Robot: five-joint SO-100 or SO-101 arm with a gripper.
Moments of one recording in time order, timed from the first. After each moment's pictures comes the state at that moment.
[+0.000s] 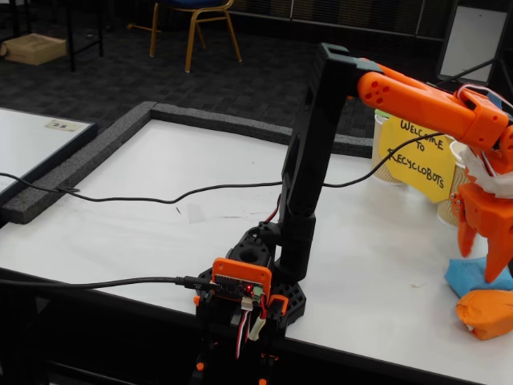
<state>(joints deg) 70.3 82.0 99.1 66.6 -100.3</state>
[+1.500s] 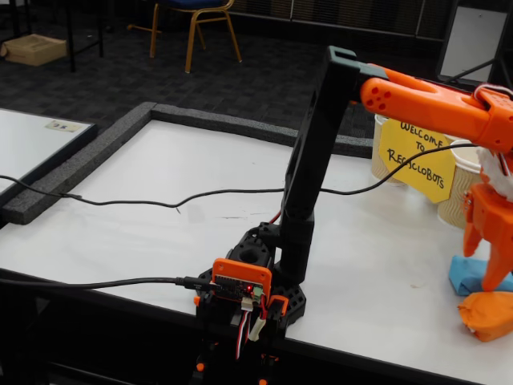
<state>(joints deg) 76.7 80.5 91.9 75.2 -94.7</state>
